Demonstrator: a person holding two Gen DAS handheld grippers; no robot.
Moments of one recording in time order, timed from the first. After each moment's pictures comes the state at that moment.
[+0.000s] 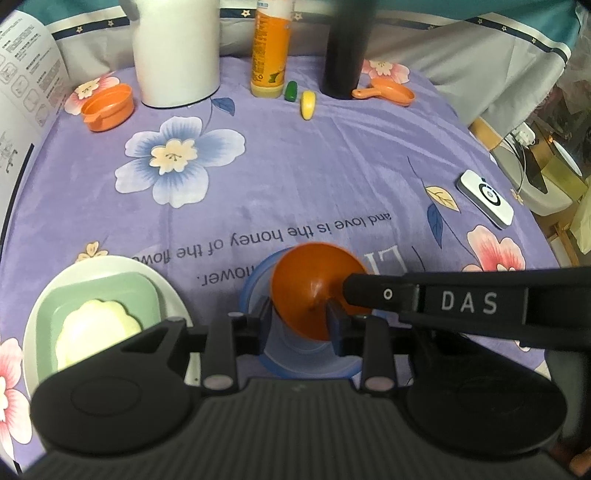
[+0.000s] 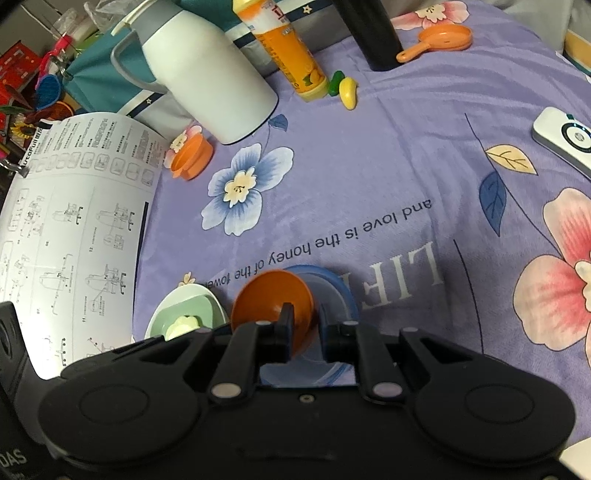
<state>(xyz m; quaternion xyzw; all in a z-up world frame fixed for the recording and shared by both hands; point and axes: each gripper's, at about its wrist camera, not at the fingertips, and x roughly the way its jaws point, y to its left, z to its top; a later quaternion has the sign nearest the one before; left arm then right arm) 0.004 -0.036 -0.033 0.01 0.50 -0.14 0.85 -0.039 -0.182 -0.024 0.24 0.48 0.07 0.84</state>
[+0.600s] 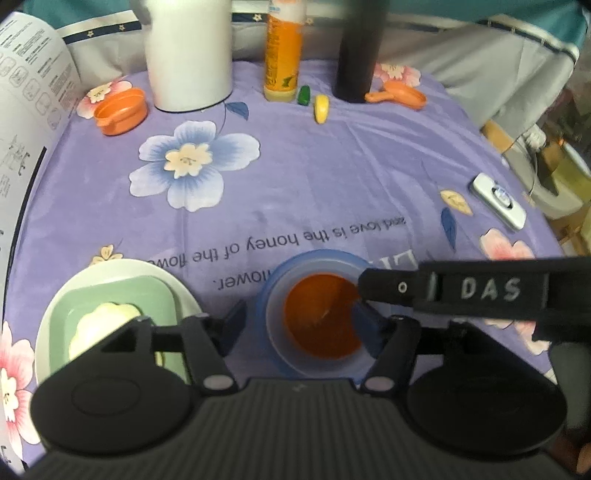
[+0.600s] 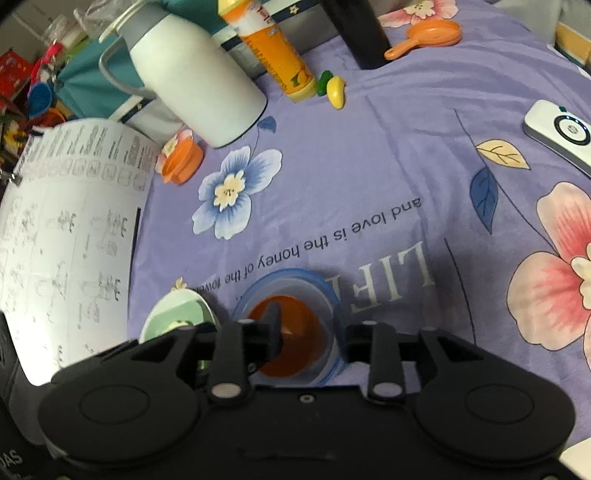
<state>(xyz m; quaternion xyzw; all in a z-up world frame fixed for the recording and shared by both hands) 0.003 -0.029 -0.027 0.02 0.49 -0.13 0.86 -0.038 -0.192 -0.026 0.26 0.47 0.06 0.84</state>
